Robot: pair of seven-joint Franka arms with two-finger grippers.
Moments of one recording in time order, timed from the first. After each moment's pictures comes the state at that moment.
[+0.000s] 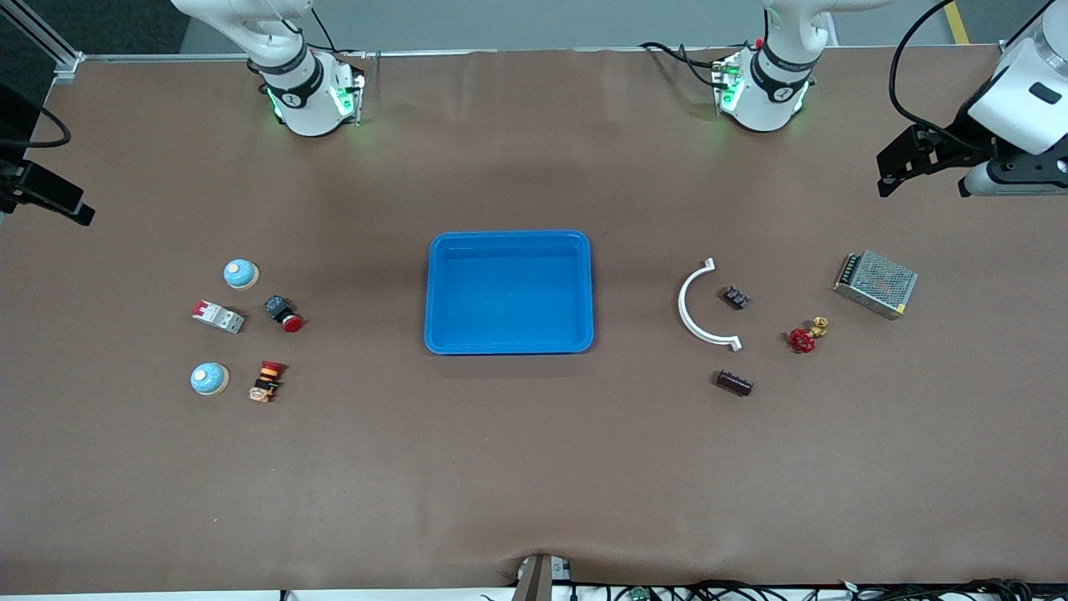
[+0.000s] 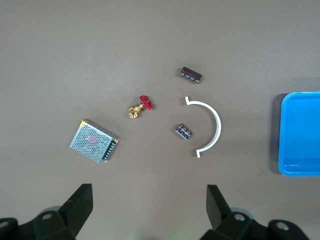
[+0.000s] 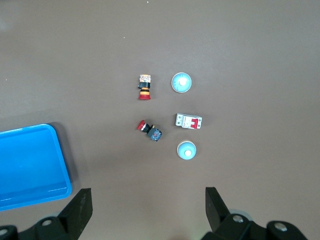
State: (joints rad) left arm 0.01 -0.08 -0.16 -1.60 0.02 1.53 -0.11; right arm -0.03 0.07 -0.01 -1.36 -0.01 1.40 0.13
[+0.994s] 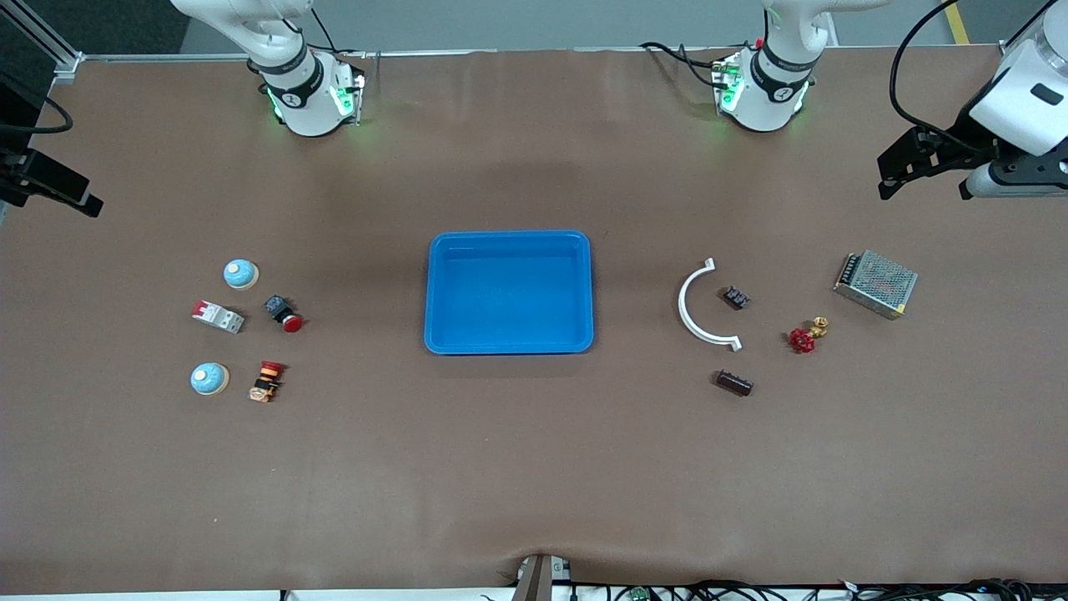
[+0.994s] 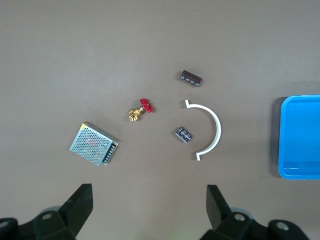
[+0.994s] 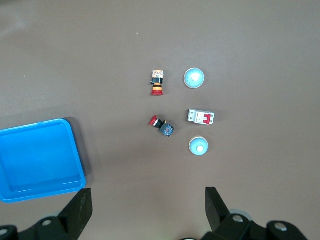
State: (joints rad) left arm 0.02 -0.08 -0.16 -1.59 0.02 1.54 -0.11; right arm -0.03 0.06 -0.02 -1.36 0.05 1.38 0.15
